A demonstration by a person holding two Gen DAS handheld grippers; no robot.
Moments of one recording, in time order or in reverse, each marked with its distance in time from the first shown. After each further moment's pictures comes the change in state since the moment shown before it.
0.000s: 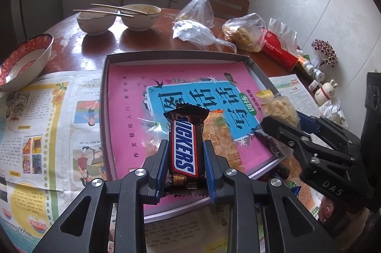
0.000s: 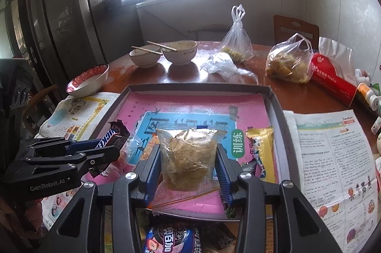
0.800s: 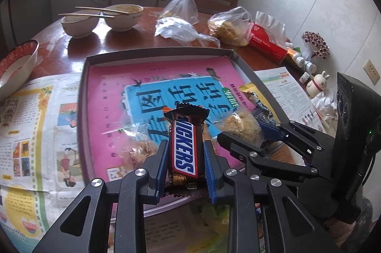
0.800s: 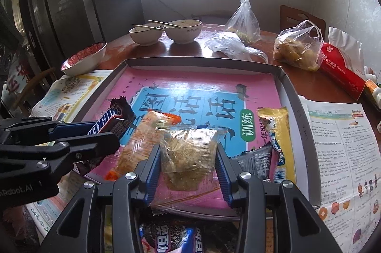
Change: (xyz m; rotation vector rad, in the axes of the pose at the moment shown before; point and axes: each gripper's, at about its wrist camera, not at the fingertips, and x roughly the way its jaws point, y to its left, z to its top) left arm 0.008 -0.022 -0.002 0.043 0.013 -0.041; right arm 0.028 0.004 -0.017 -0.040 0.070 -0.013
